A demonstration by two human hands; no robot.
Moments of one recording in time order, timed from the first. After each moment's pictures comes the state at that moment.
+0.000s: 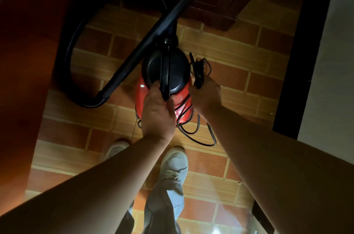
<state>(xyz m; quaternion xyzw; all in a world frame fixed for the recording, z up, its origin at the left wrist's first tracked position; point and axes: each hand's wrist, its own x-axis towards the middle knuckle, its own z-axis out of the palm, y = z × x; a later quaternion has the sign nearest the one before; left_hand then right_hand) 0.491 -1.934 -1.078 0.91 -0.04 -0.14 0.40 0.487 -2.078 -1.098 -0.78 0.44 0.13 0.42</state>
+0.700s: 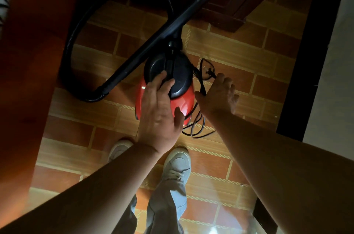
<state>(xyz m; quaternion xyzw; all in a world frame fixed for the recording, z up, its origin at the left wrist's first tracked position) 0.497 -1.911 -1.050 0.90 -0.22 -0.08 0.36 0.482 -2.081 -1.086 -0.89 0.39 0.20 0.15</state>
